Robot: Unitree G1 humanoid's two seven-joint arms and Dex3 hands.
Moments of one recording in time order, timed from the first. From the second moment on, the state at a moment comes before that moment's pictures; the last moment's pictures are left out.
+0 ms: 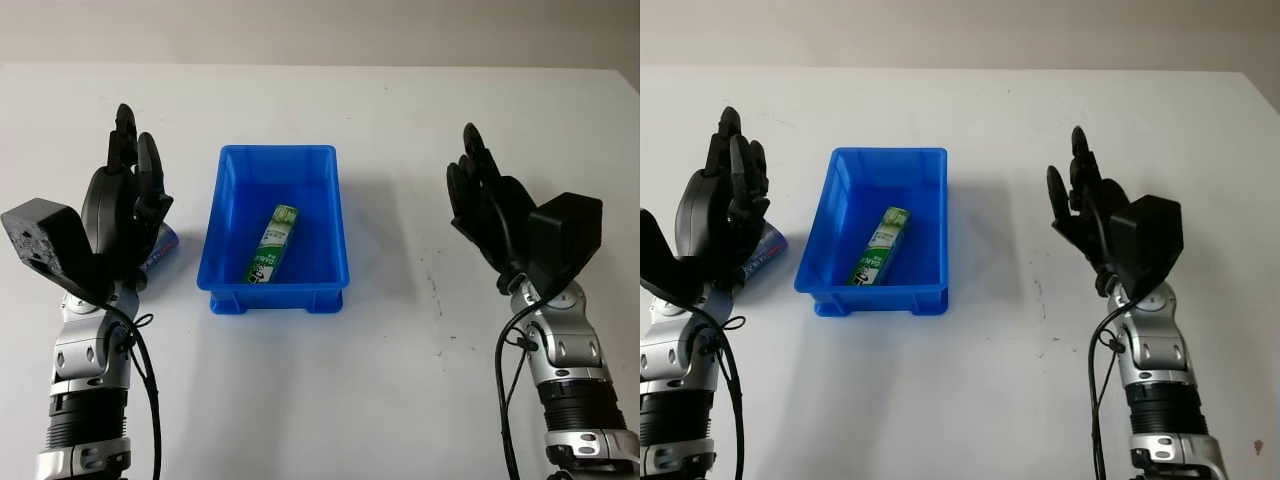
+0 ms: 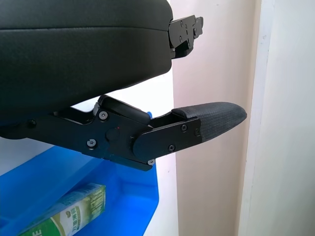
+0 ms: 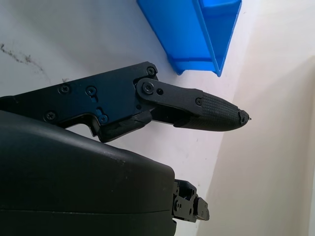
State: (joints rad) left arm -0.38 0.26 0.28 0.12 -0.25 0.10 -0.14; right arm -0.40 -0.33 -0.12 0.25 0.15 0.10 0.20
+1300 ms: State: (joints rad) left arm -0.07 0.70 0.03 -0.68 0.84 0.94 -0.59; right arm -0.44 -0.29 -0.13 0.33 0.14 0.04 0.24
